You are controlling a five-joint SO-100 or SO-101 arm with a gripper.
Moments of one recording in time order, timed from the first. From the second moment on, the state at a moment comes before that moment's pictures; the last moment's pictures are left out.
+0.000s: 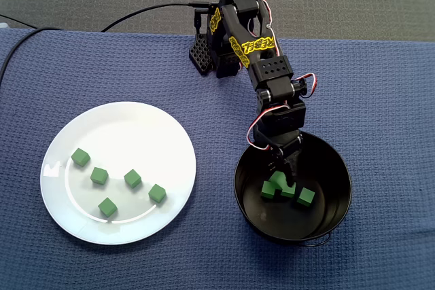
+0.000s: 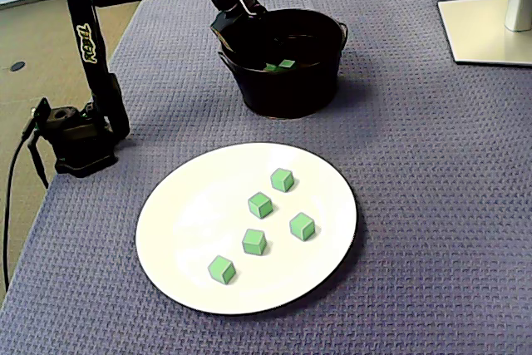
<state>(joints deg) -19.9 85.0 92.0 58.2 -9.1</state>
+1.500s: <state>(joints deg) 20.0 51.7 52.9 84.7 12.0</state>
